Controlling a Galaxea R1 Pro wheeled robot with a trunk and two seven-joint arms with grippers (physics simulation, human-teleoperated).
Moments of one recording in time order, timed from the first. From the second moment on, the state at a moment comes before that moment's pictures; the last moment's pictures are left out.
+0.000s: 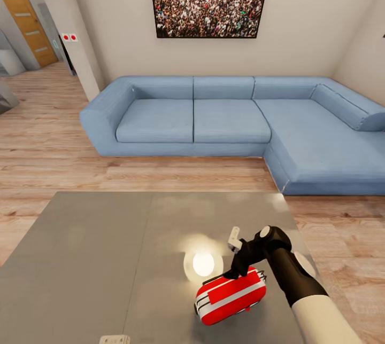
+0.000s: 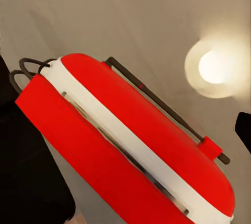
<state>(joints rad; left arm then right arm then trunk) -0.01 0.04 -0.01 -0.96 0.07 0.38 -0.06 -0.59 0.00 0.05 -1.08 0.93 0.46 1.25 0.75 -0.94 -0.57</state>
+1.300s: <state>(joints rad) -0.01 0.04 -0.01 -0.96 0.07 0.38 -0.06 -0.59 0.05 0.08 -0.91 0.94 0.38 1.14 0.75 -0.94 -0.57</state>
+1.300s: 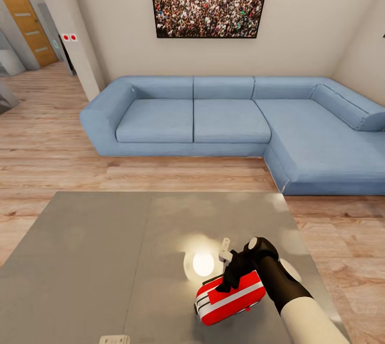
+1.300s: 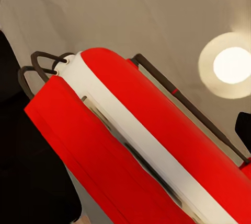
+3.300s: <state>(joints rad) -0.01 0.04 -0.01 -0.96 0.07 0.38 -0.06 -0.59 0.05 0.08 -0.69 0.93 0.30 1.03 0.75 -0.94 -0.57</state>
